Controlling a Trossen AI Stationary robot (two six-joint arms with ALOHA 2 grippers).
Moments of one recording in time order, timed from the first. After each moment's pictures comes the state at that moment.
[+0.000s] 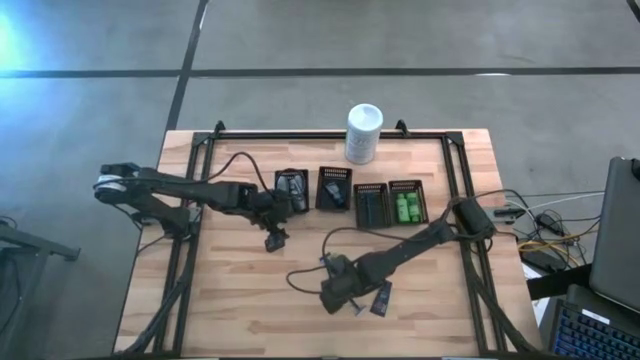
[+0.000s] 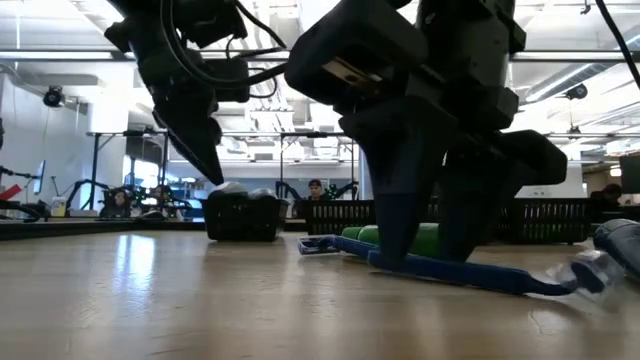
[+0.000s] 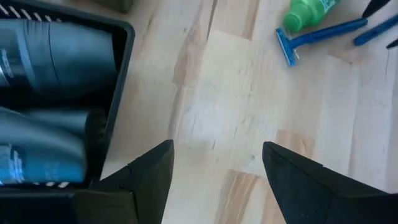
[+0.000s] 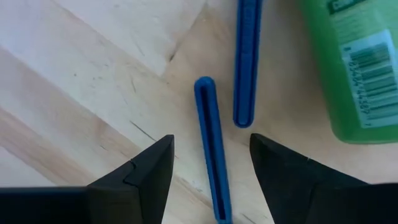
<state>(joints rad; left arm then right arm) 0.02 1.36 0.84 -0.48 0.07 -0.28 0.43 2.12 1.50 -0.69 -0.02 1.44</state>
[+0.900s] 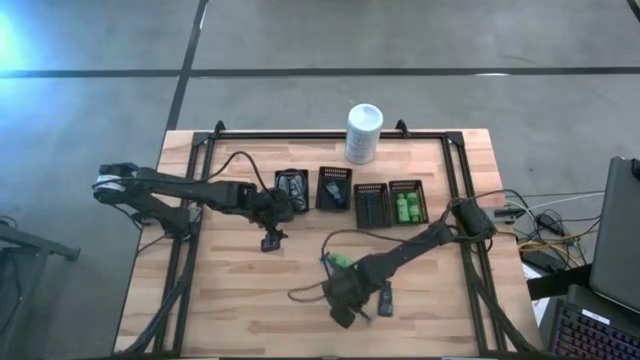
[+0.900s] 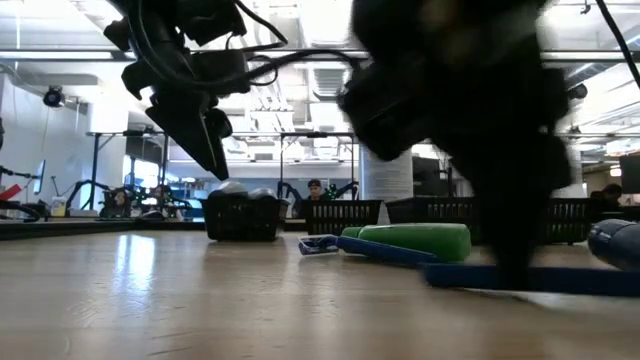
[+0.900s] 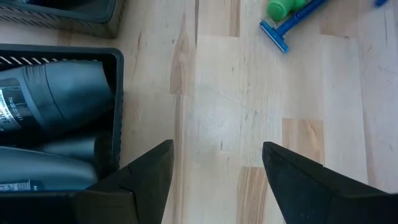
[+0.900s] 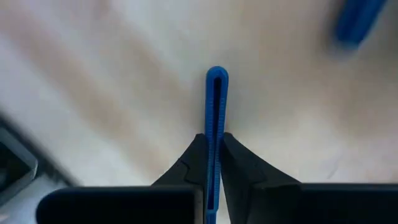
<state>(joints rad) 0.02 1.35 0.84 -0.48 0.07 -0.08 0.44 2.12 1.50 -0.71 -0.26 1.17</state>
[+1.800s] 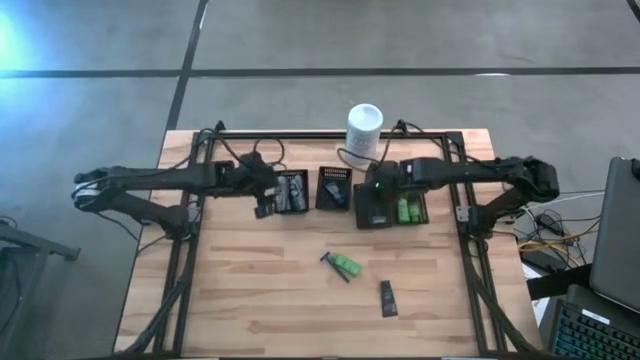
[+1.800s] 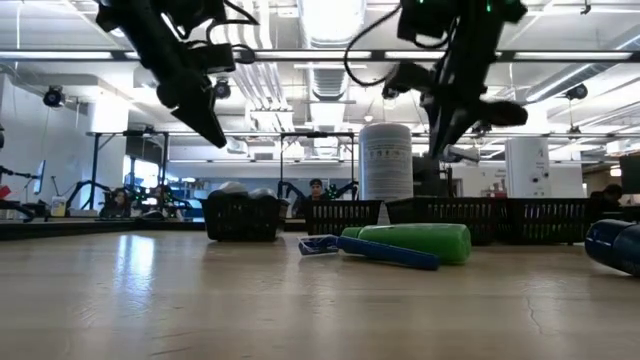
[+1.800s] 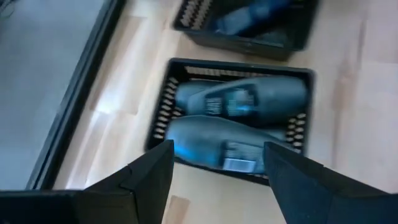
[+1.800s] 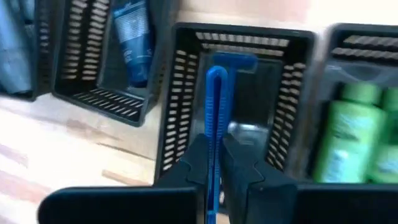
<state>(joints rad) 0.19 1.15 0.84 -0.56 -0.27 0.08 -0.15 1.47 1.09 -0.84 0.13 1.28</state>
